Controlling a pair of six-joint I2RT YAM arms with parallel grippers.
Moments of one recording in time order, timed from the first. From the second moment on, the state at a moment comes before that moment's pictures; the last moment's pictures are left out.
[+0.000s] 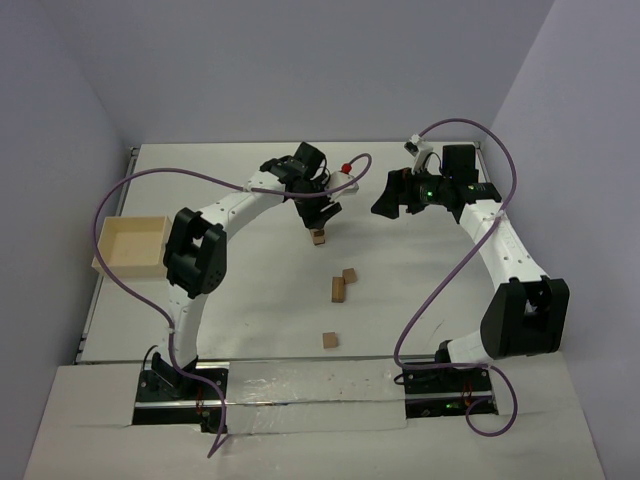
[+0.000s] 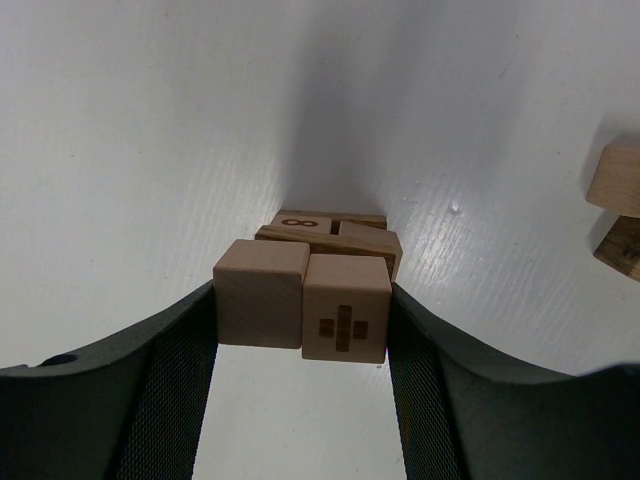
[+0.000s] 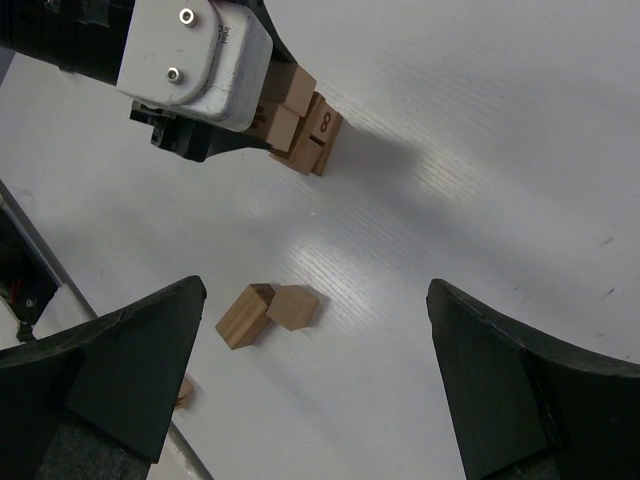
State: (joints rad) left arm -0.65 2.16 1.90 -0.77 0.25 0.59; right arm 0.05 1.43 1.21 -0.52 -0.73 -0.06
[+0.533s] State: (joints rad) left arm -0.65 2.16 1.90 -0.77 0.26 0.59; right arm 0.05 1.43 1.21 -0.52 -0.73 -0.06
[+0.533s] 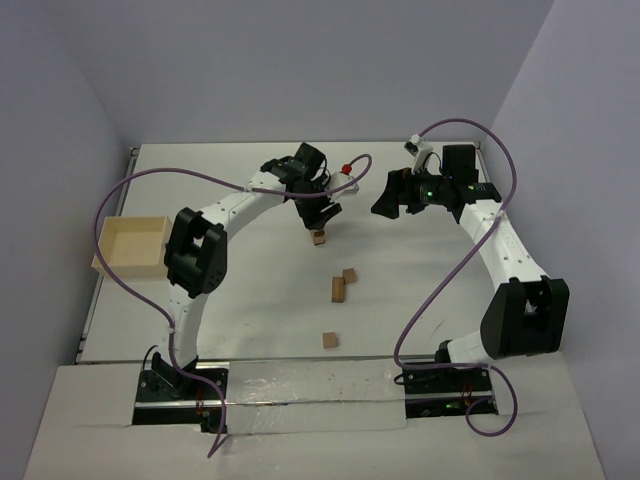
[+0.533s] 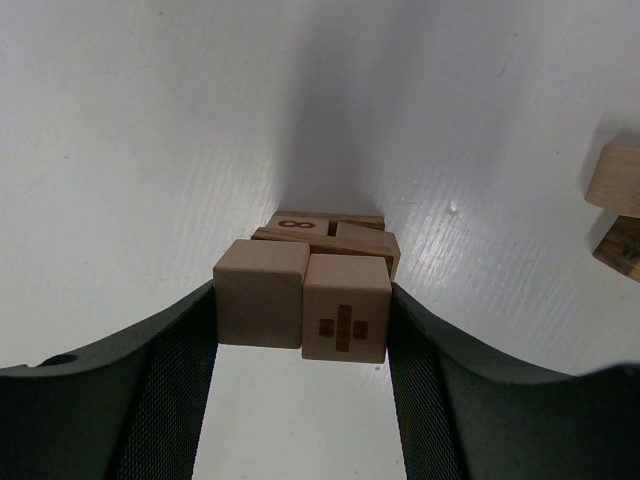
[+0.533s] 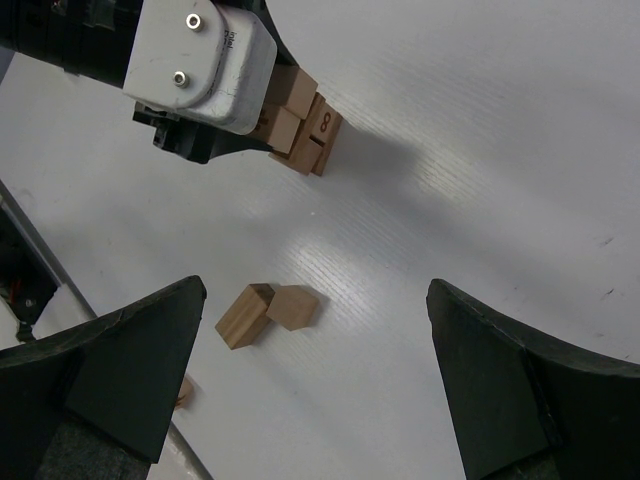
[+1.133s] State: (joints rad) left arm -0.65 2.18 1.90 -0.78 0.25 0.58; right arm 0.05 1.43 1.21 -0.52 -0.73 -0.06
